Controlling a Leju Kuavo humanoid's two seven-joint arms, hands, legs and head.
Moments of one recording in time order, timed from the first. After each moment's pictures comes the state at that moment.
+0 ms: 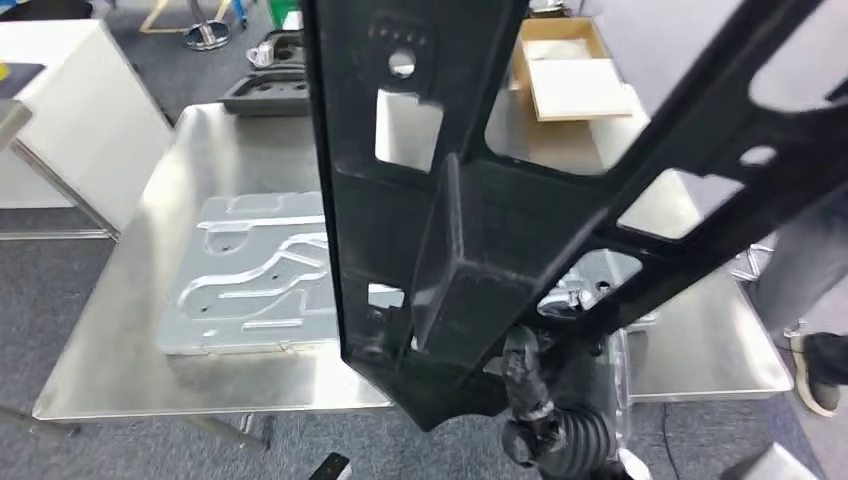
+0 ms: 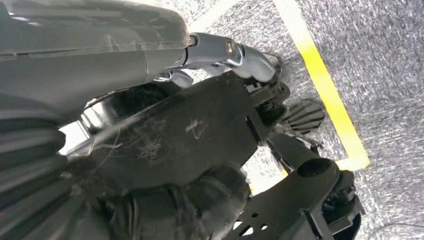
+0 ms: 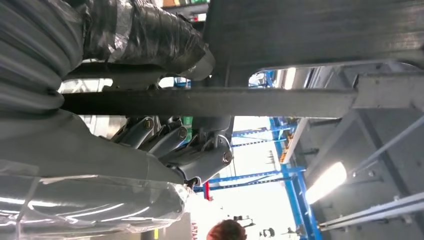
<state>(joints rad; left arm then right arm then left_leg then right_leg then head) -0.12 0.04 -1.04 -0.29 0.85 0.33 -0.17 -0.15 -0.10 0.75 -1.95 0.01 -0.58 -0.35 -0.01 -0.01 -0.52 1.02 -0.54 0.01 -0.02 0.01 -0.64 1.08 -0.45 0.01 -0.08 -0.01</state>
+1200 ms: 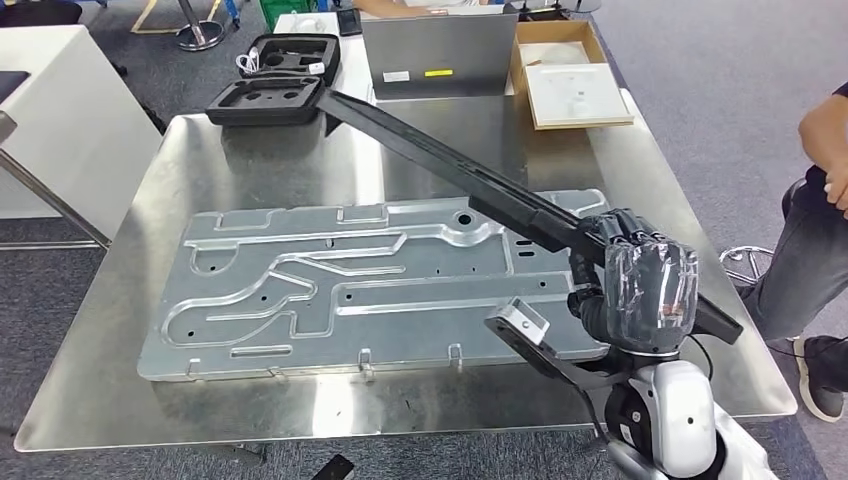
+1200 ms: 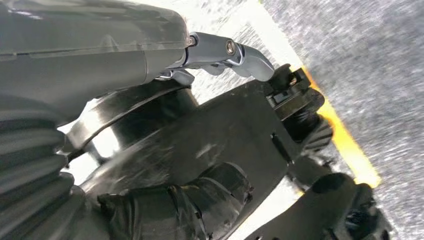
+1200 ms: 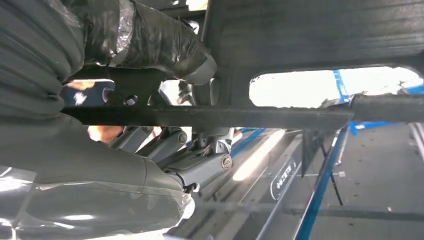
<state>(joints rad) -0.13 0.07 -1.07 -0.29 0.74 0.33 -0.10 -0.33 -0.42 0.55 -1.73 1.38 -0.24 0.51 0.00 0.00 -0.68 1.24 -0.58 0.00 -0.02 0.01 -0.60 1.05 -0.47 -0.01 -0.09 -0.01</state>
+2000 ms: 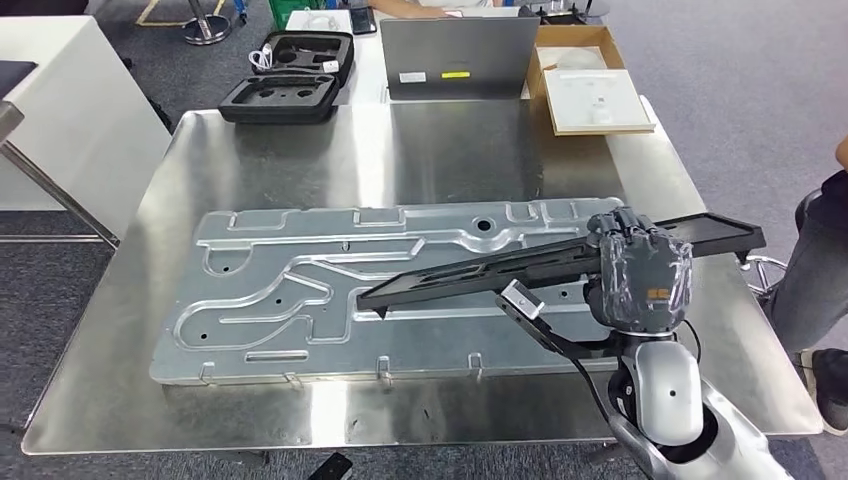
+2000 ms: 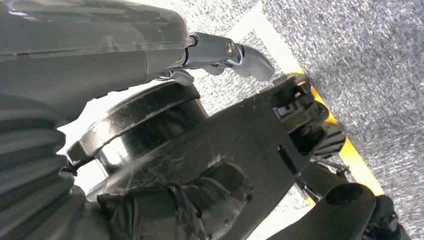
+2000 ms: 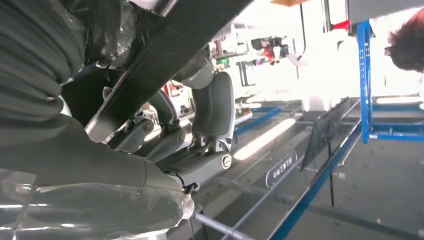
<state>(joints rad) -0.13 0.07 -1.08 -0.29 0.73 0.33 -0.11 -0.38 -0.43 0.55 -1.55 1.47 -0.21 0.49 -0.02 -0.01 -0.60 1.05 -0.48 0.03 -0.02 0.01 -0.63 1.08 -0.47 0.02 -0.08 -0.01</state>
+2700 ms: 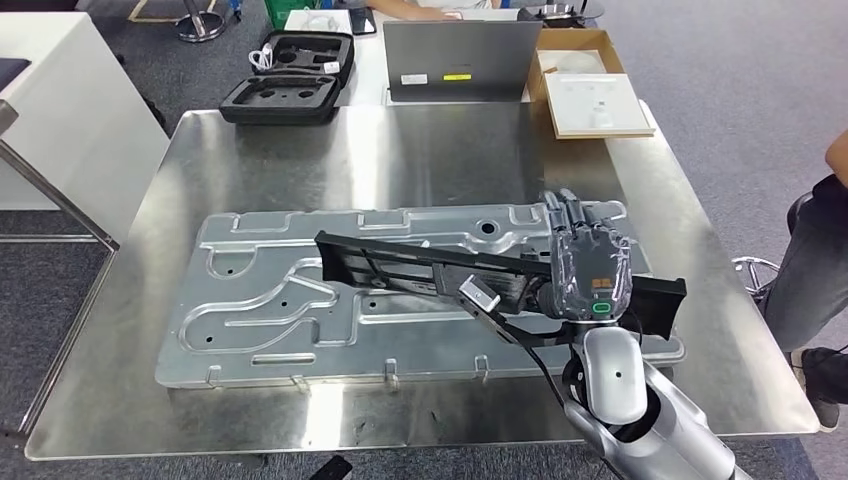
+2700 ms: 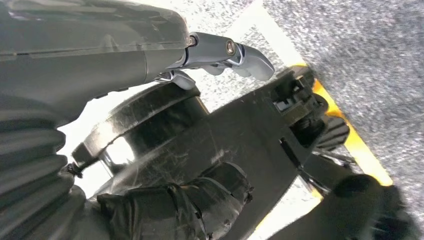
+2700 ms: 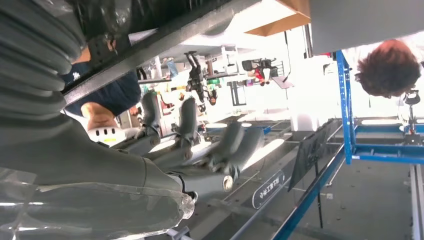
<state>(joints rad) -0.13 0.07 -1.08 -0.29 0.72 0.29 -0.09 -0.43 -0.32 0.63 -1.41 1.44 -0.24 0.49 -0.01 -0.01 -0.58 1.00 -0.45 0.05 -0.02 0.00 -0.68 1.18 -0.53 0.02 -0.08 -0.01</state>
